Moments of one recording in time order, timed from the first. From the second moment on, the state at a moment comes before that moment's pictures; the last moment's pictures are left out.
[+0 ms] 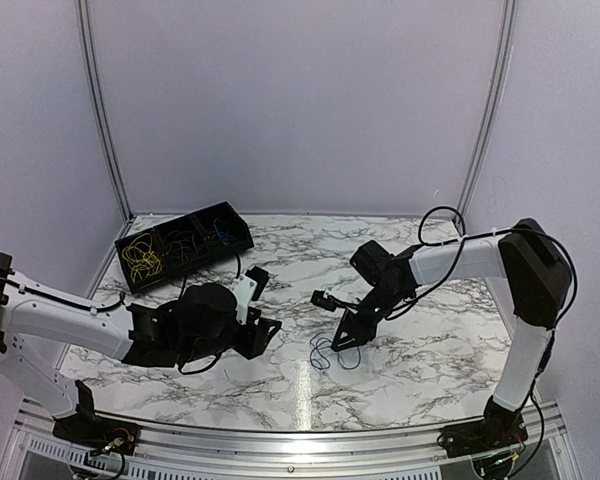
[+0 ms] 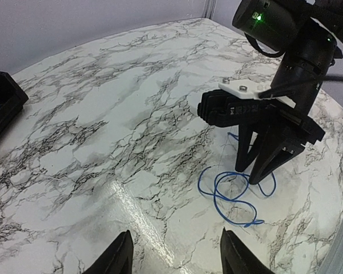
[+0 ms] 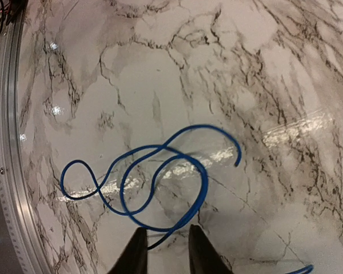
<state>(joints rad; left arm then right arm) -1.16 1.44 0.72 0.18 -0.36 -0.34 0.66 1.85 1.13 -0.59 -0.61 -0.43</state>
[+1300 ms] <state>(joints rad) -1.04 2.03 0.88 0.70 -0.31 -0.57 0.62 1.47 1.38 -0.88 -1.00 -0.59</state>
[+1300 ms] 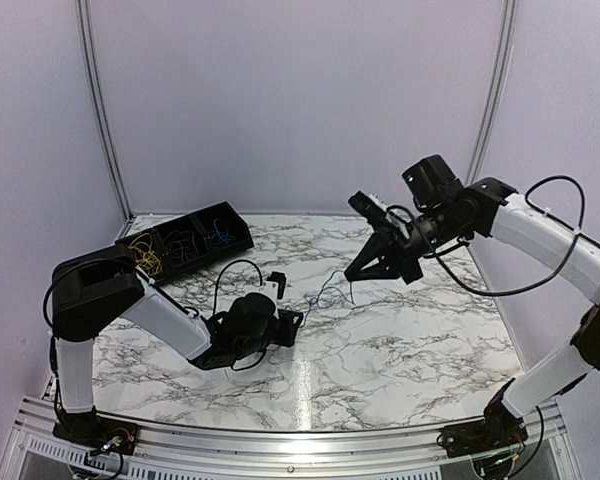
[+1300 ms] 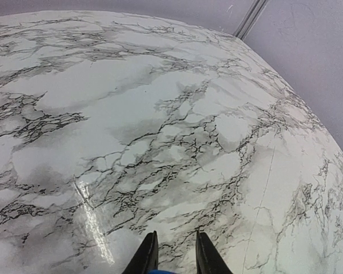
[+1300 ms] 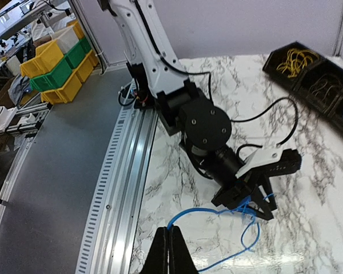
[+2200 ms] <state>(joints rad) -1.00 1.77 0.53 0.76 -0.38 -0.53 0.51 1.31 1.49 -0.76 -0.91 -0.48</state>
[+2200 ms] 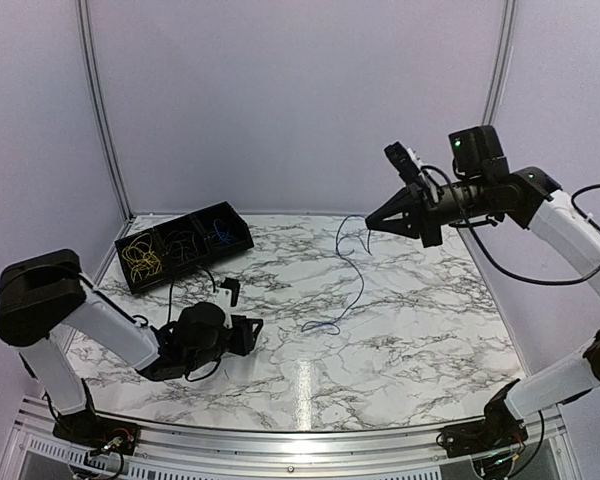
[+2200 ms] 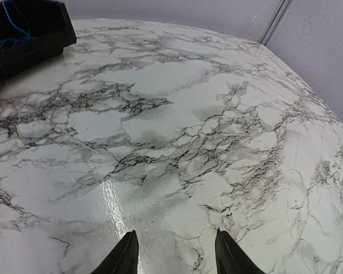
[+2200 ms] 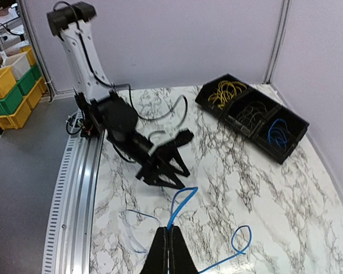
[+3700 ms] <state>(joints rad) -0.78 1.66 1.19 0.26 0.00 -0.09 0.47 1.36 1.10 -0.58 -0.71 -0.50</state>
